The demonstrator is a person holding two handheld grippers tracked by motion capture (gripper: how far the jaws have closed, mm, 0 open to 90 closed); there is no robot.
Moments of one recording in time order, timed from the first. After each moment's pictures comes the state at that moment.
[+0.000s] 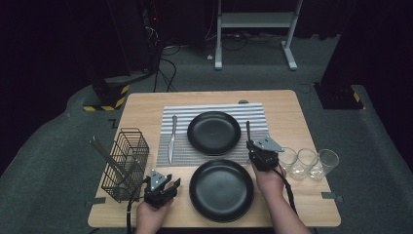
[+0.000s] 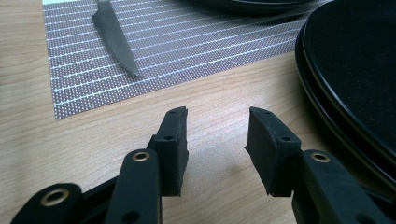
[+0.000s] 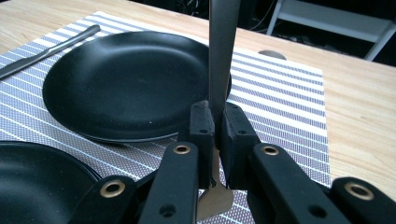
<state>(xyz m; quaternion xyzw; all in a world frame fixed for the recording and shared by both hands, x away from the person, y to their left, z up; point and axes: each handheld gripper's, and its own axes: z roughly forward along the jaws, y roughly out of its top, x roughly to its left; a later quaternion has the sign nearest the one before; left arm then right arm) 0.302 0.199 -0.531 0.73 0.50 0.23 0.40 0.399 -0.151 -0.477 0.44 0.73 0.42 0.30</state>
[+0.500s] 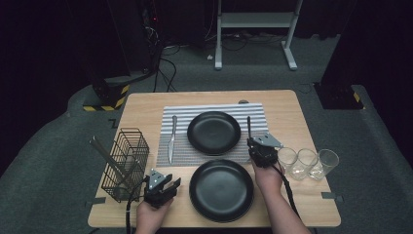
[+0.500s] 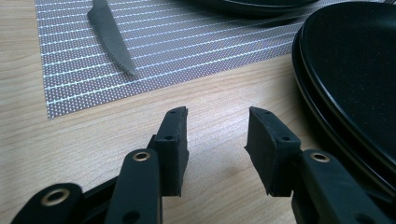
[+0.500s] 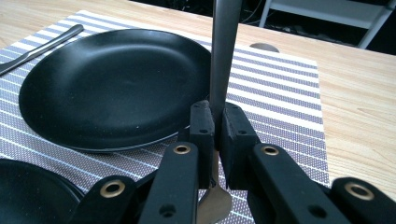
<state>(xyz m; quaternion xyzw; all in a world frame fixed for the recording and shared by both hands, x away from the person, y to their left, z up) 0.304 0.201 -0.531 0.73 0.50 0.22 0.41 0.412 -0.149 -0.478 0.47 0.72 0.41 0.30</state>
